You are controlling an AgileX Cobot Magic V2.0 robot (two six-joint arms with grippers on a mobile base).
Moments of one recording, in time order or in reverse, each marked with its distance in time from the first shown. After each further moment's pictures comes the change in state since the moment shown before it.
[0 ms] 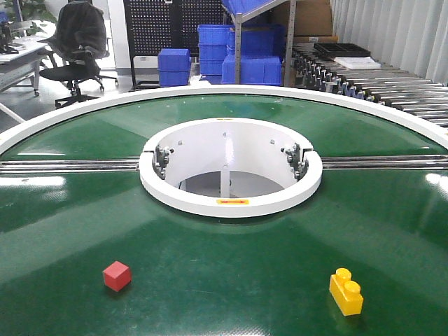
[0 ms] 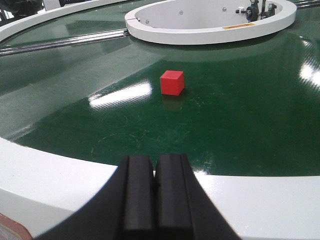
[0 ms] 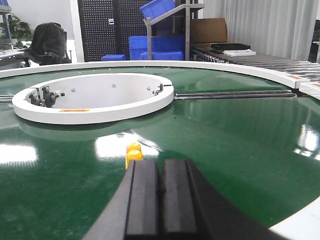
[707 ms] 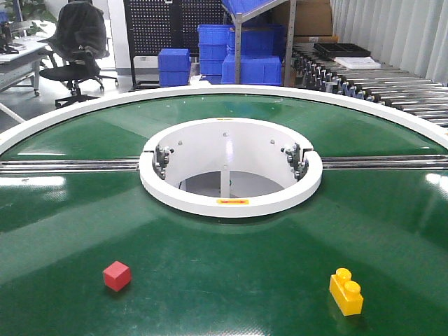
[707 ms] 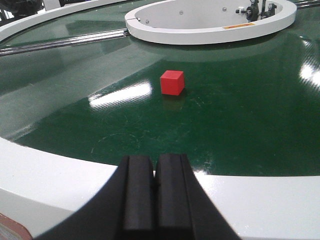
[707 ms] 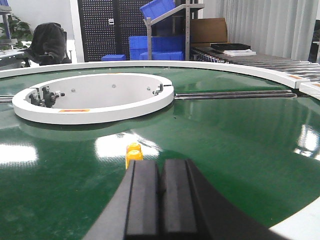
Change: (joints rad) left arm 0.000 0.000 0.000 0.000 -0.002 0.003; right arm 0.000 0.000 0.000 0.000 0.000 0.000
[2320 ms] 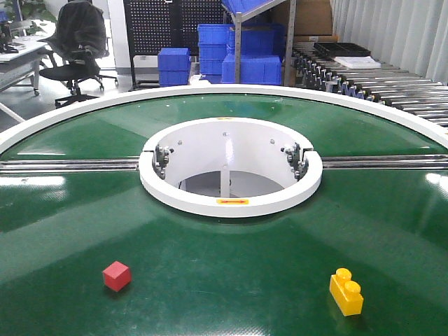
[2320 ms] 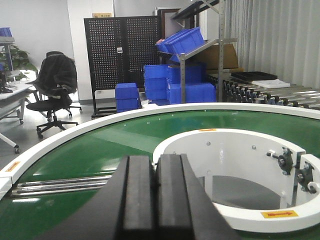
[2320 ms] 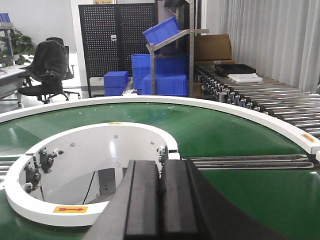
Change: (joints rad) left arm 0.000 0.968 -0.861 -0.009 -0.426 -0.057; right arm 0.000 0.927 -0.900 -0.001 -0.054 0.002
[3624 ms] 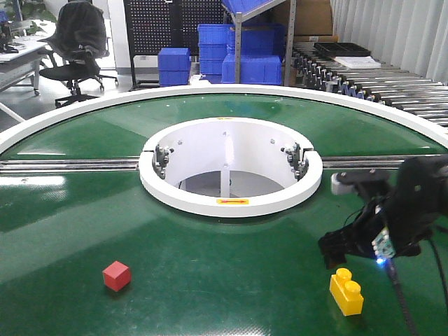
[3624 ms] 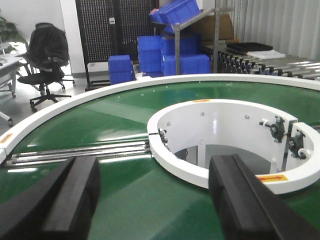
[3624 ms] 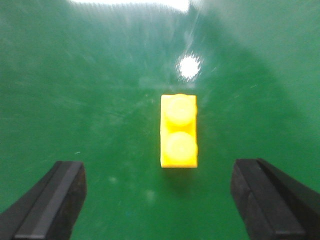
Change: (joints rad) left arm 0.000 0.000 -0.008 0.000 0.131 0.001; right arm 0.125 0.891 -0.608 0.035 0.869 -0.083
